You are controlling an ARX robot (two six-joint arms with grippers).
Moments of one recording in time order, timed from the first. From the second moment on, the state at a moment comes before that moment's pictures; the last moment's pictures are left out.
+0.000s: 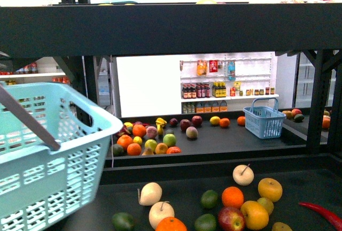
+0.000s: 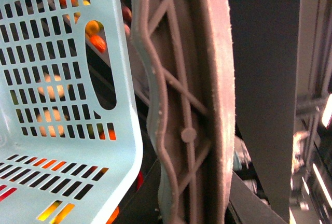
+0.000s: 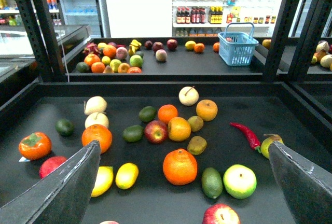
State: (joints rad) left arm 0.19 1.46 1.06 0.32 0.66 -1.03; right arm 0.00 0.00 0.02 0.00 0.00 0.00
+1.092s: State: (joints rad) left arm -0.29 1.72 1.12 0.34 0.66 -0.86; right arm 0.00 0.08 0.07 -0.15 0.00 0.03
